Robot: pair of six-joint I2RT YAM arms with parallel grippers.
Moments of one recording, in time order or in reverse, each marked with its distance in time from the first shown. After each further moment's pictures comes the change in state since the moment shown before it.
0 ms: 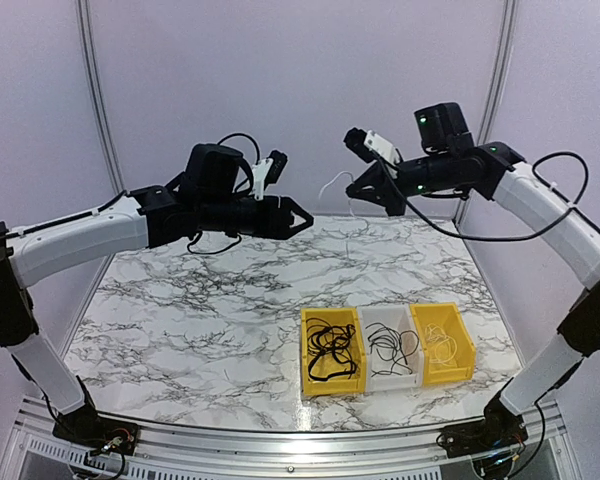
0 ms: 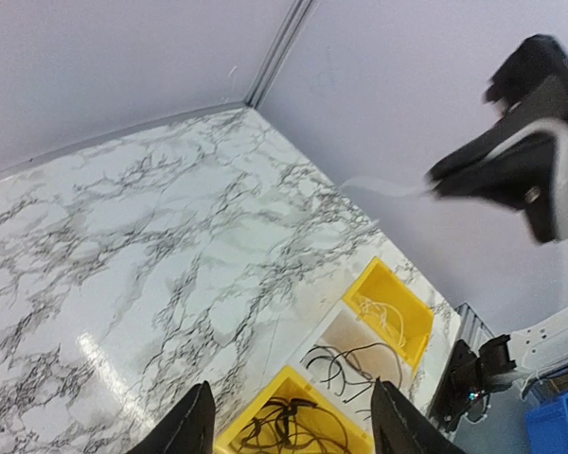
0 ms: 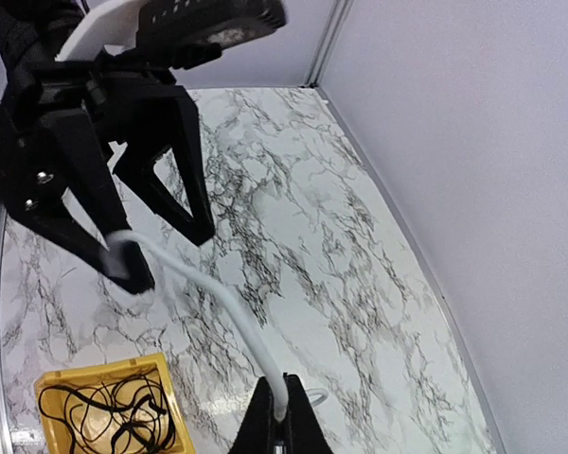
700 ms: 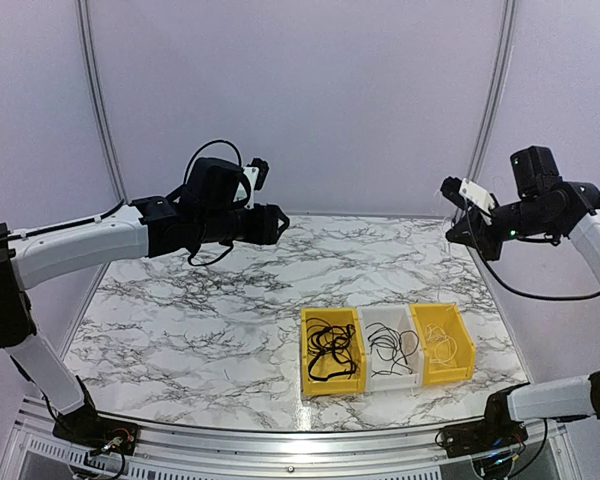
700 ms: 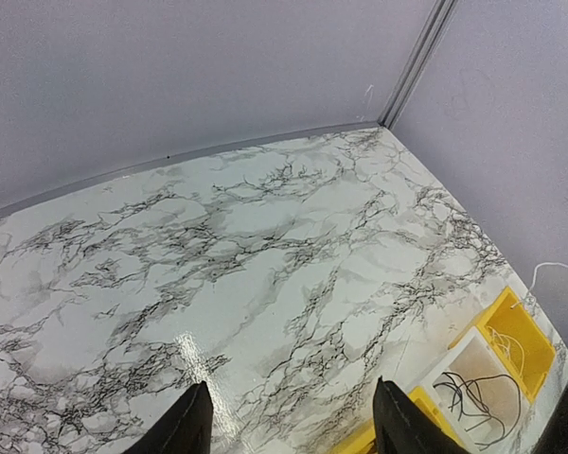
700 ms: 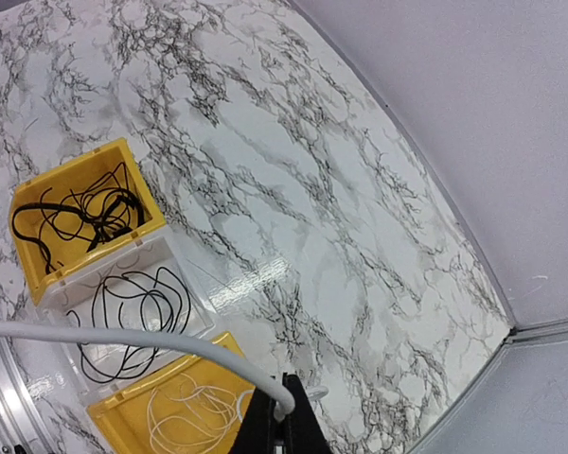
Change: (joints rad) left arm 0.000 -0.018 -0.113 0.001 -0.374 0.057; right arm -0.433 -0.431 -0.322 -0.347 0.005 -0.255
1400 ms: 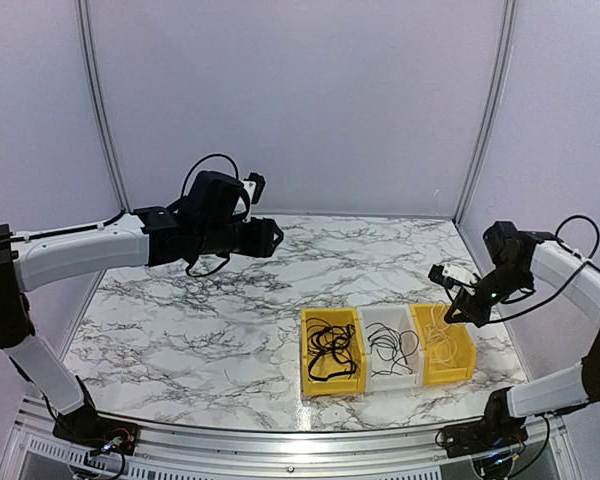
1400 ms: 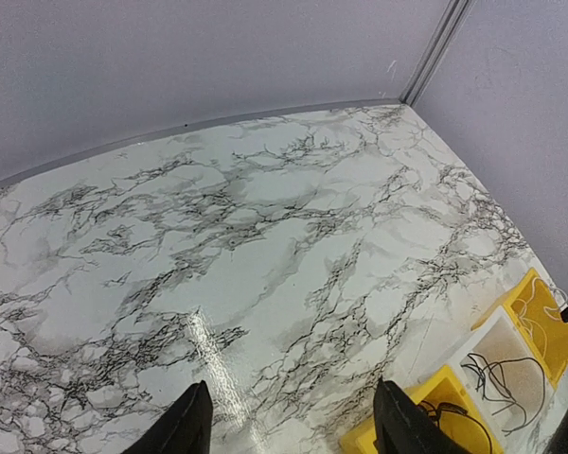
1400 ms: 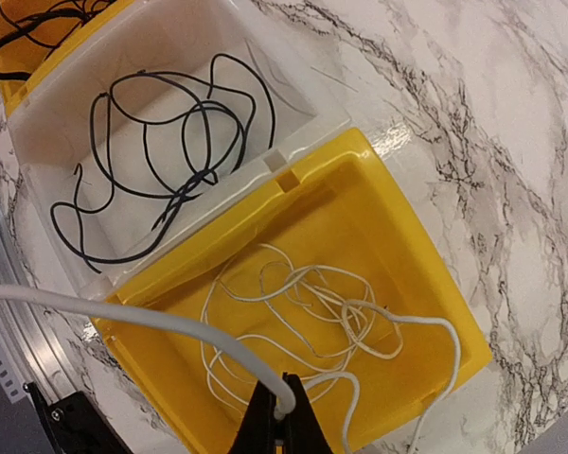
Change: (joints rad) left arm 0.000 -0.009 -0.072 0.001 -0.026 -0.016; right arm -0.137 0.055 -0.484 -0.002 0.025 -0.124
